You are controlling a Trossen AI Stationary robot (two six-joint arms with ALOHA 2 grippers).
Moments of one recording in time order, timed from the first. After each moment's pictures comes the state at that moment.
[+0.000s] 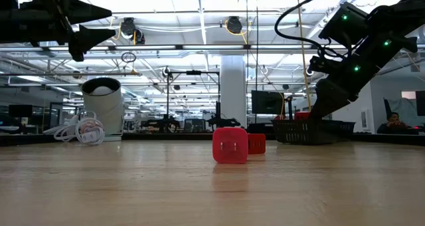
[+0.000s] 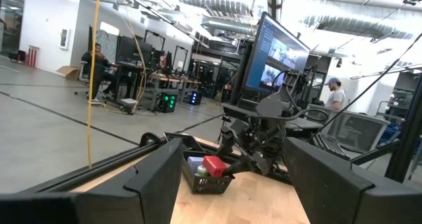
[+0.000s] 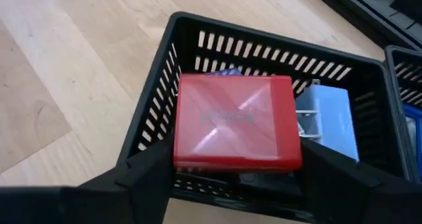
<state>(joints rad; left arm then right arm) -0.05 0.25 0.04 0.47 -0.34 -0.16 -0.18 1.04 0.35 -0.15 0.44 0.30</state>
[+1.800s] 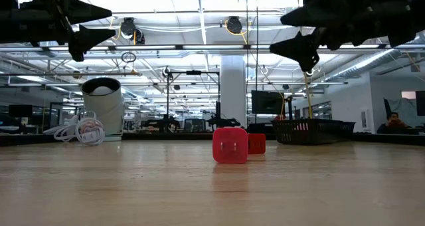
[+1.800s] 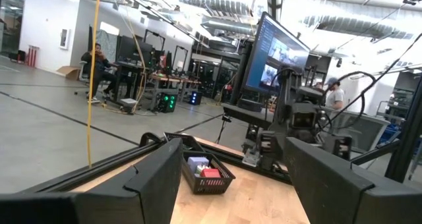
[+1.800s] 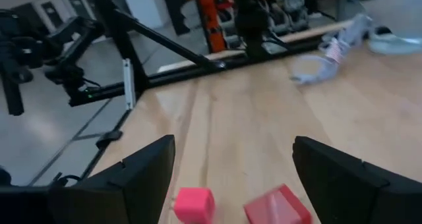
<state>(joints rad) -0.05 0.25 0.04 0.47 -0.34 -0.16 0.17 1.19 0.35 0.71 0.05 0.29</state>
